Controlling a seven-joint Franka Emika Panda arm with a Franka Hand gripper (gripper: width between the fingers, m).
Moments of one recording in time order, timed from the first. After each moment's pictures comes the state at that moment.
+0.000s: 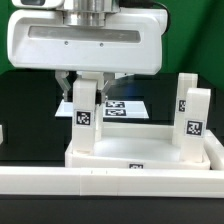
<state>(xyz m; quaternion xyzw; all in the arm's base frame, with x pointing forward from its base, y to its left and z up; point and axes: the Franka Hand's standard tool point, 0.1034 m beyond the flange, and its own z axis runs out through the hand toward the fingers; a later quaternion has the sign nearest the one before) 0.604 -0.071 0.106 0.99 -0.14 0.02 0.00</state>
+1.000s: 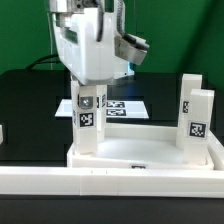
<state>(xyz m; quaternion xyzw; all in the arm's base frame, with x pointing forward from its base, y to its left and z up) 0.604 -0.070 0.104 0.77 -0.64 0.01 -0.02</state>
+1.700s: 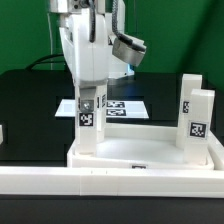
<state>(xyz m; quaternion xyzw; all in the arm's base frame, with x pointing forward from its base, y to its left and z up) 0.604 -0.069 0.103 0.77 -0.64 0.01 -0.02</state>
